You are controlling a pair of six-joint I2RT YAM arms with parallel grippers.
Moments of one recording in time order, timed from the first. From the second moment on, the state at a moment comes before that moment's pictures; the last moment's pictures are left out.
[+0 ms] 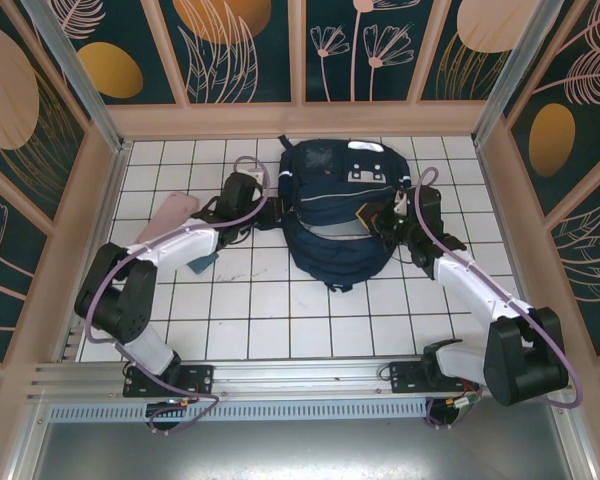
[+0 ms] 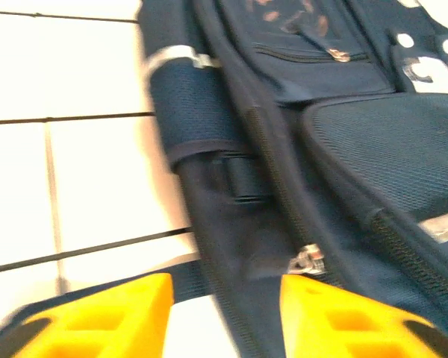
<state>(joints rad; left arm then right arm) -0.50 1.63 1.02 -0.04 0.03 -0.43 0.28 1.22 0.72 0.00 -0.46 1.17</state>
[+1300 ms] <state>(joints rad) 0.07 1.88 1.22 -0.32 -0.03 -0.53 0.30 1.25 0.63 0.00 -0.46 1.12</state>
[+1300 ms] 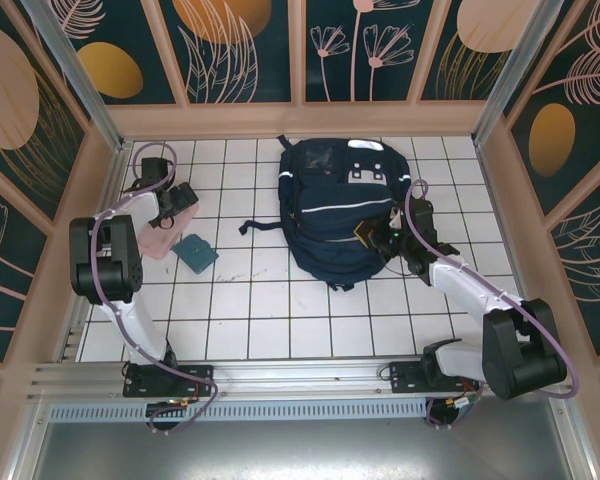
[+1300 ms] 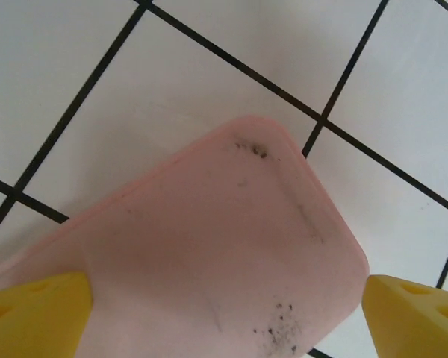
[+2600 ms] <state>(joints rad) -0.22 1.65 1.08 -0.35 0.12 -0.47 0.30 1.25 0.62 -0.01 -0.44 1.12</state>
